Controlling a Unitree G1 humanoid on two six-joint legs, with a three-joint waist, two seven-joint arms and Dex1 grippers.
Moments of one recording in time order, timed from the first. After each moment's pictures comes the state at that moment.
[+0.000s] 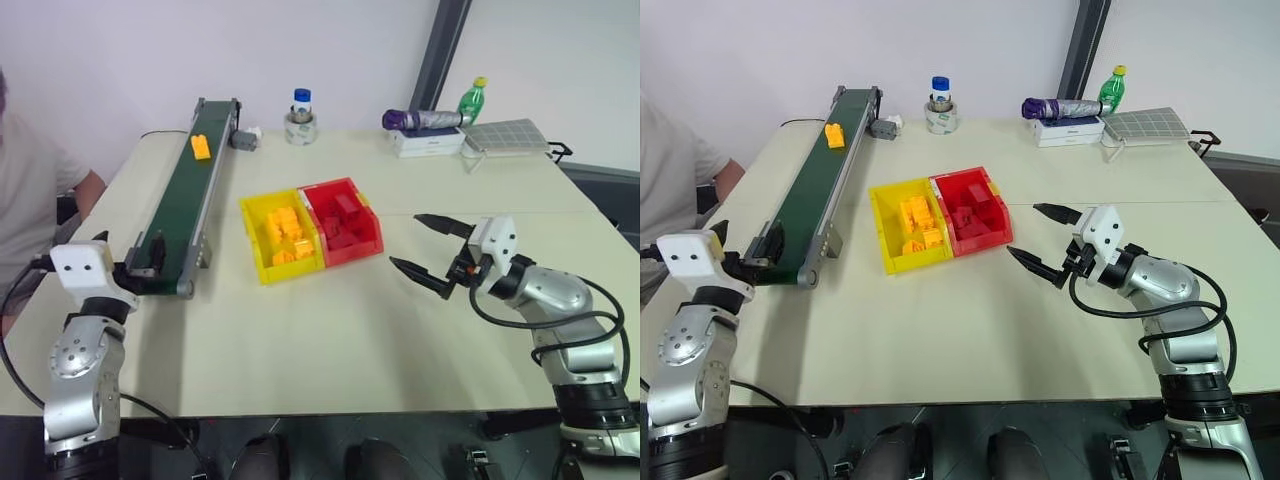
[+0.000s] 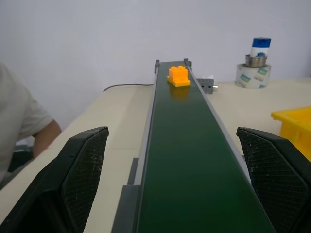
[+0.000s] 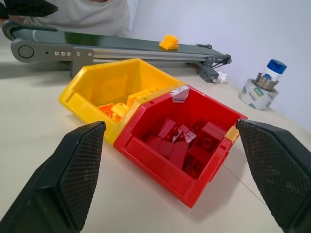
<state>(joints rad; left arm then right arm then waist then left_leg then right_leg) -0.11 0.37 0.42 -0.21 -0.33 0.17 -0.20 -0.32 -0.62 -0.12 -0.08 0.40 0.06 0.93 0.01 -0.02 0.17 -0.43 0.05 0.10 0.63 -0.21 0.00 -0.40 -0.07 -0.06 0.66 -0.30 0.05</state>
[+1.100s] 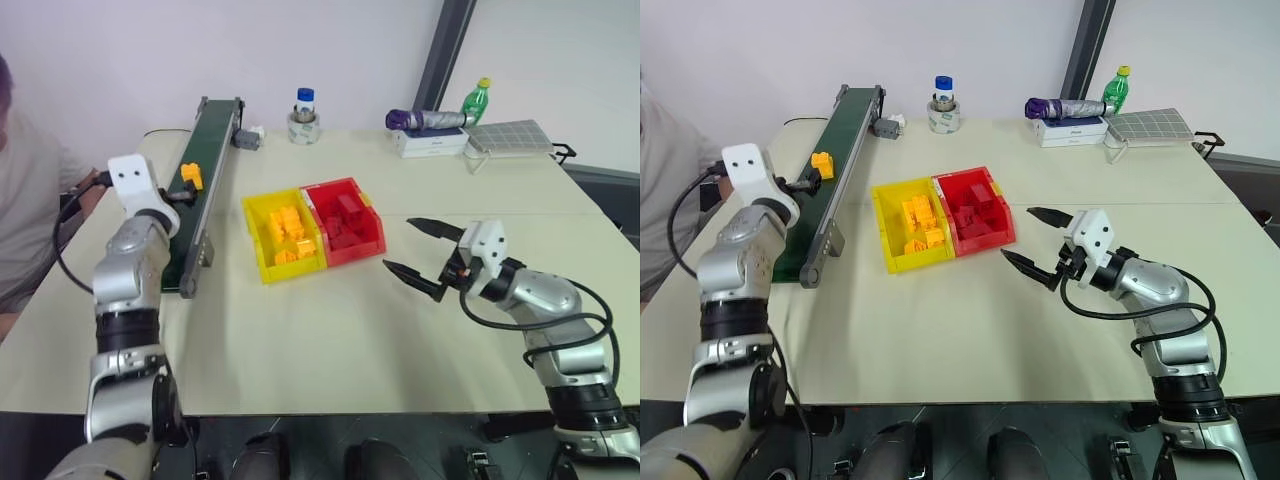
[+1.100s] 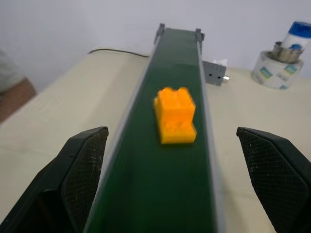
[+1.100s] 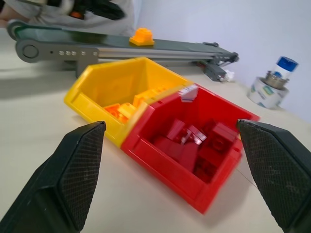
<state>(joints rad) -0.81 0.39 0.33 0.37 -0.27 0.49 -0.03 -0.32 -0.59 -0.08 -0.08 0.38 0.06 0.91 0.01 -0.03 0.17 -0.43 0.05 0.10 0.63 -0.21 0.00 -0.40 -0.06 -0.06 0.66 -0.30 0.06</state>
